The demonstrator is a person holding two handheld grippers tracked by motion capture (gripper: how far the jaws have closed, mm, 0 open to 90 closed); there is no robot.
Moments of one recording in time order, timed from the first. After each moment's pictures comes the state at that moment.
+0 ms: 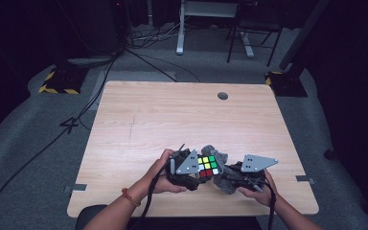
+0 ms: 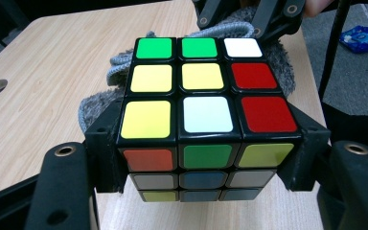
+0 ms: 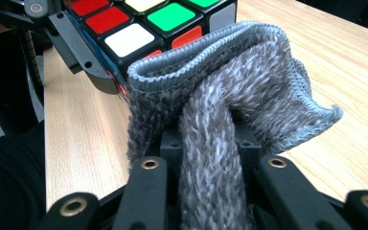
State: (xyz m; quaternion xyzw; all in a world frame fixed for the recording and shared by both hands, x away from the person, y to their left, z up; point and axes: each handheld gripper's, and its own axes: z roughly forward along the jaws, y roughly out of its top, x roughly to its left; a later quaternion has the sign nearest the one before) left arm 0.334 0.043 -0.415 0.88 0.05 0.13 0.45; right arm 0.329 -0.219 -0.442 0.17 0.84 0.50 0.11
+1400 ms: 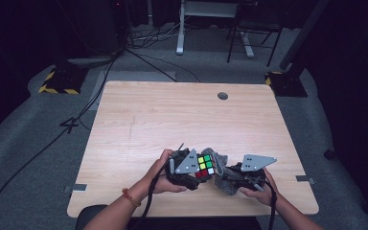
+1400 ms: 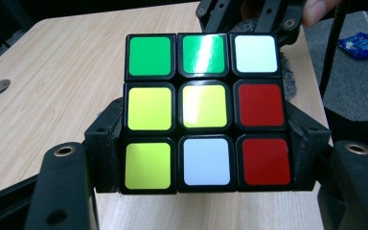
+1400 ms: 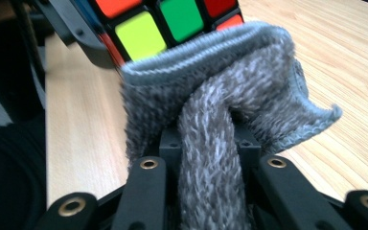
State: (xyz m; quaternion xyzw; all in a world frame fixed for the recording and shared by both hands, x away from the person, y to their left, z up) left arm 0.334 0.043 -0.418 0.88 0.06 0.13 0.46; right arm 0.335 -0.223 -0.450 0.17 0.85 0.50 0.08
